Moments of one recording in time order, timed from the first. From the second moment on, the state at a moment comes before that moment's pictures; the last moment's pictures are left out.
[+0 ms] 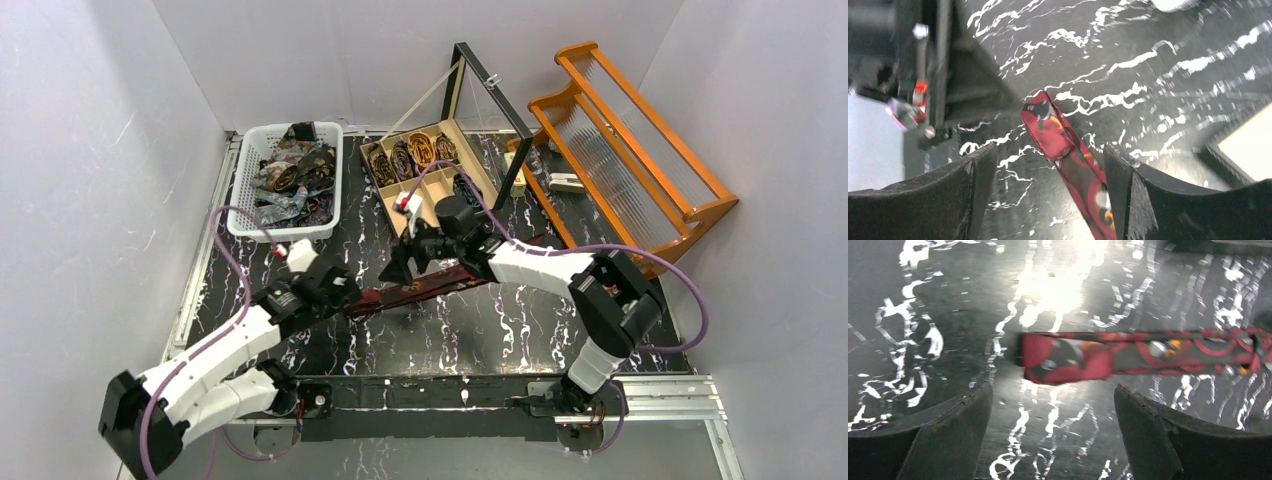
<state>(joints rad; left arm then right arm) -0.75 0.95 0.66 -0.74 -0.46 -1.06 0.80 1.64 0.98 0.23 -0.60 0.24</state>
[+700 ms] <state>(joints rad) -0.22 0.87 0.51 -0.77 -0.12 -1.00 1.04 2.00 1.31 0.04 -0.70 -0.53</state>
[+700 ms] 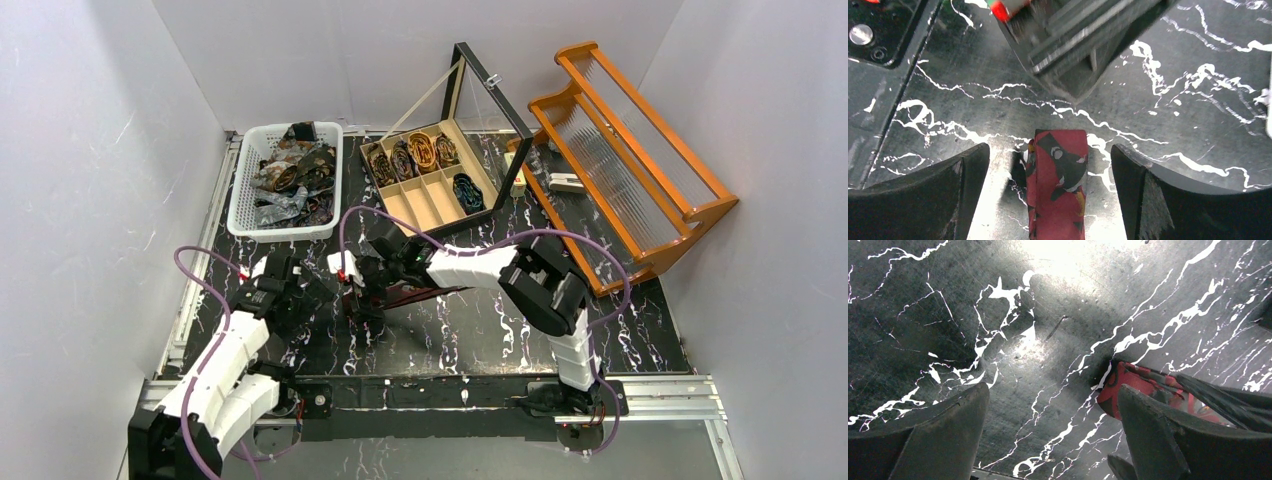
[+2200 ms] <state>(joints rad) -0.22 0.74 0.48 -0.79 -0.09 -1.02 1.12 2.03 1.17 0.18 -0.56 -0.46</state>
